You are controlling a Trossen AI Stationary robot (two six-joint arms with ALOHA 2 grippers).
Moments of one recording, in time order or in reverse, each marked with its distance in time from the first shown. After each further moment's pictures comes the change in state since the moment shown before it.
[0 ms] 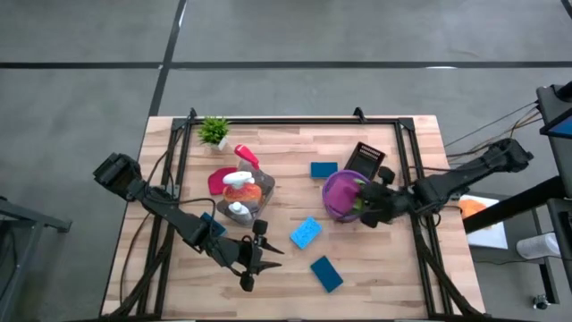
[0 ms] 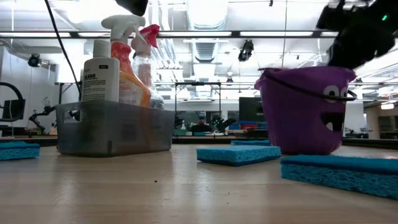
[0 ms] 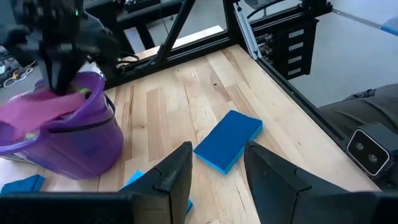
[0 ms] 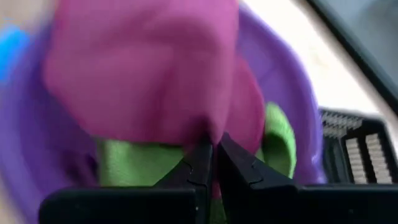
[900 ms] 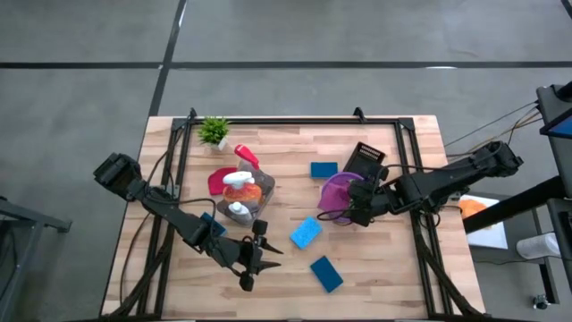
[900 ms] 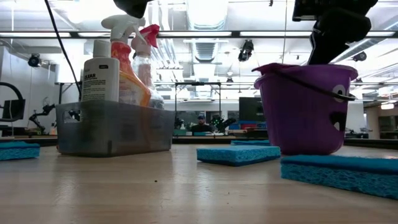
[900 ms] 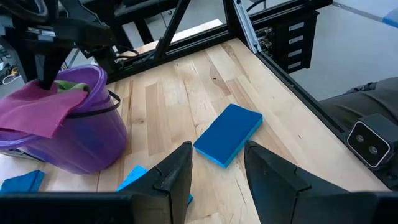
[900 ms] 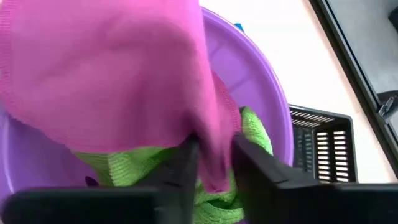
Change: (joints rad) left arm 0.000 0.000 -0.001 -0.023 0.000 -0.001; right arm -0.076 0.269 0.324 -0.273 -0.077 0.001
